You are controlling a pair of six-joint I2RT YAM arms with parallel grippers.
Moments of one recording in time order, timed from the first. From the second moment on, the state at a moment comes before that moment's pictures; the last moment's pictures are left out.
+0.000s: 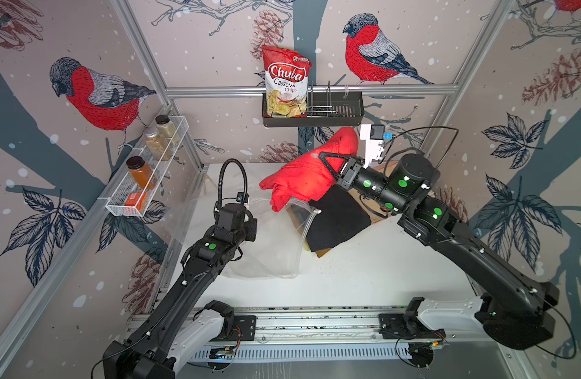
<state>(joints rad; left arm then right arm) -0.35 0.90 0.81 -0.57 -0.15 -0.08 0.86 1.29 1.57 -0.15 -0.10 0.63</state>
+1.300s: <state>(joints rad) -0.35 0.70 1.12 -0.75 -0.39 -0.06 0.62 1.50 1.21 0.25 -0.08 0.71</state>
